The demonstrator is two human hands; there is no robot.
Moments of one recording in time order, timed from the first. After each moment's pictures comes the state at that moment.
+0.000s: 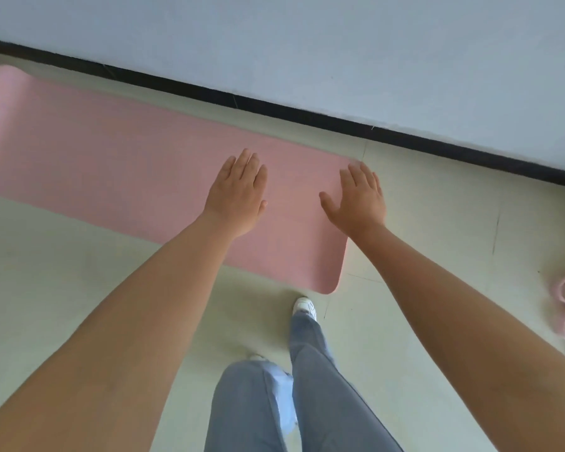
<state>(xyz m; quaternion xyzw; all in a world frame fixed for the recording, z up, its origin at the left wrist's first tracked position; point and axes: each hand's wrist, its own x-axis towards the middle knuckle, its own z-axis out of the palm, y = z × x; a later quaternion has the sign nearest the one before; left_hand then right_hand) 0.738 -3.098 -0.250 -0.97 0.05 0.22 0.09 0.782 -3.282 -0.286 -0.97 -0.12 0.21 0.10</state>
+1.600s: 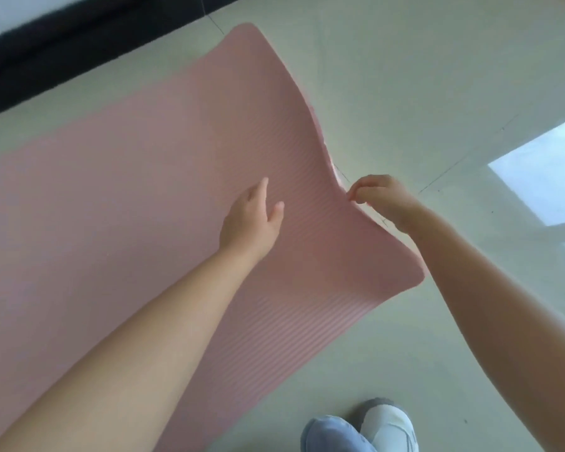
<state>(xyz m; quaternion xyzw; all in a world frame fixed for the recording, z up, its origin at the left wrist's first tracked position) 0.805 -3.125 -0.852 -0.91 0.27 0.23 -0.24 0.723 -3.306 -0.841 -0.76 0.42 0.12 0.47</state>
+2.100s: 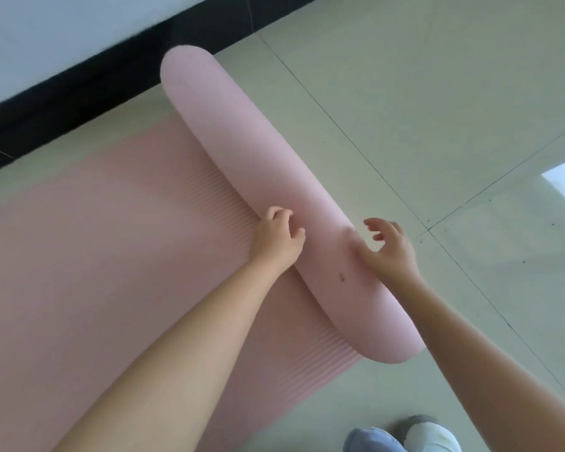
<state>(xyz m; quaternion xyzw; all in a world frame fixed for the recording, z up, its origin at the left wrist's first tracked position) 0.811 -3.094 -0.867 -0.92 0.21 0.28 -0.20 0.697 -3.215 -0.867 -0.76 0.45 0.03 0.46</state>
